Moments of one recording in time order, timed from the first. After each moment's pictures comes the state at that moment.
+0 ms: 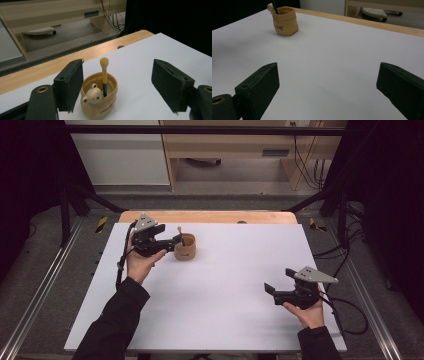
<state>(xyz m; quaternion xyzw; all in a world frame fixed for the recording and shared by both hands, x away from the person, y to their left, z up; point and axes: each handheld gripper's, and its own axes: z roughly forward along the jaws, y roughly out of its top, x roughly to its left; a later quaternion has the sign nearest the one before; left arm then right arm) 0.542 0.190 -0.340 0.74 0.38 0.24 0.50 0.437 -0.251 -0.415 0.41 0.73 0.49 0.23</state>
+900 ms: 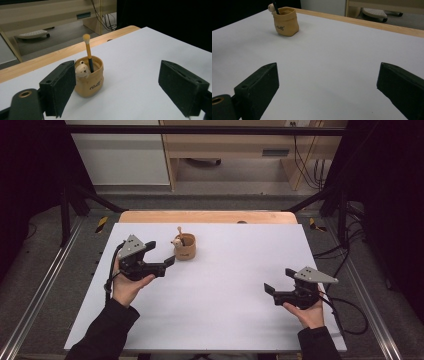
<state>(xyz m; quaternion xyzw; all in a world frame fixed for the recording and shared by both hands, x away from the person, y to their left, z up) 0.481 0.211 -0.352 0.75 0.35 0.24 0.51 0.436 -0.251 -0.414 0.41 0.73 0.49 0.23</state>
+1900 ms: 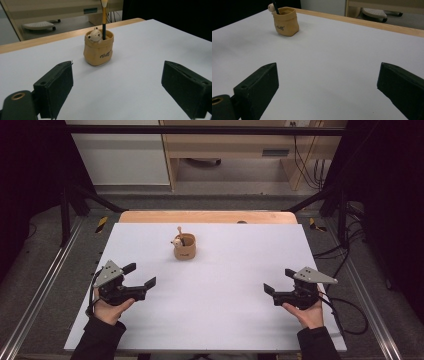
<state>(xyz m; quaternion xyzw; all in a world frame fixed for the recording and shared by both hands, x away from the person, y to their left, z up) 0.440 0.265 -0.400 0.73 0.38 0.24 0.52 0.436 -0.249 -0.415 0.41 0.73 0.50 0.23</state>
